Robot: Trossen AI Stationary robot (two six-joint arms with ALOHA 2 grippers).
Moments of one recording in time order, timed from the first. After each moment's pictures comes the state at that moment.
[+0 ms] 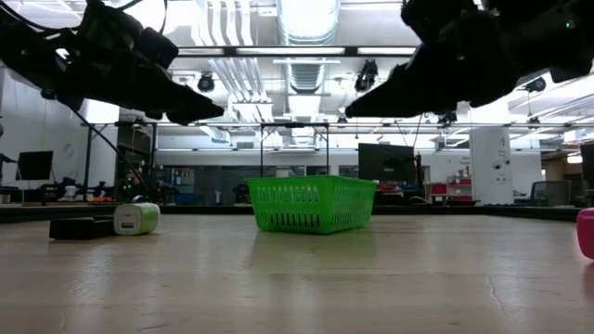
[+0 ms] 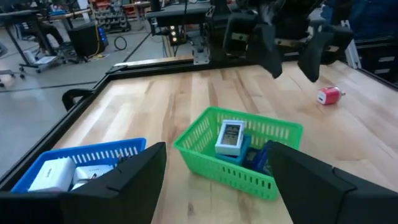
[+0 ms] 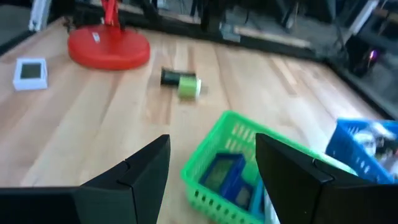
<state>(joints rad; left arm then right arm) 0.30 1.01 0.24 0.53 0.31 0.19 0.35 1.57 0.56 0.67 0.42 -0.02</state>
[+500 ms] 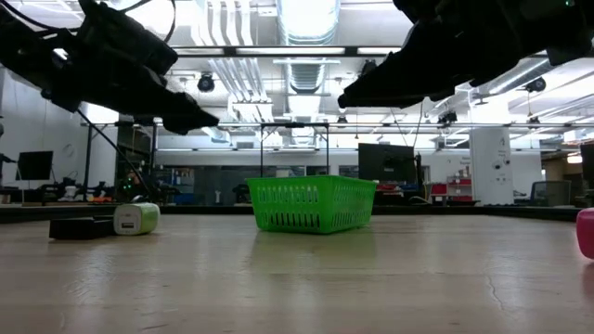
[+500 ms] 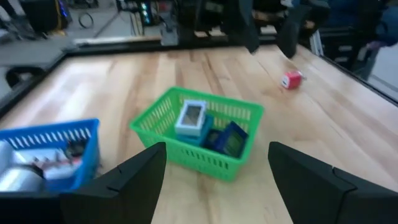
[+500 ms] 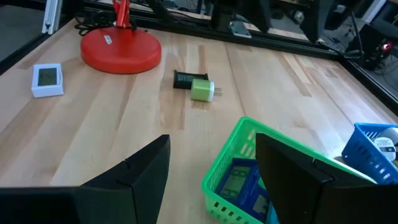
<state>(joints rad) 0.23 1.04 0.24 0.48 0.35 0.14 0.37 1.57 0.64 0.55 0.42 0.02</state>
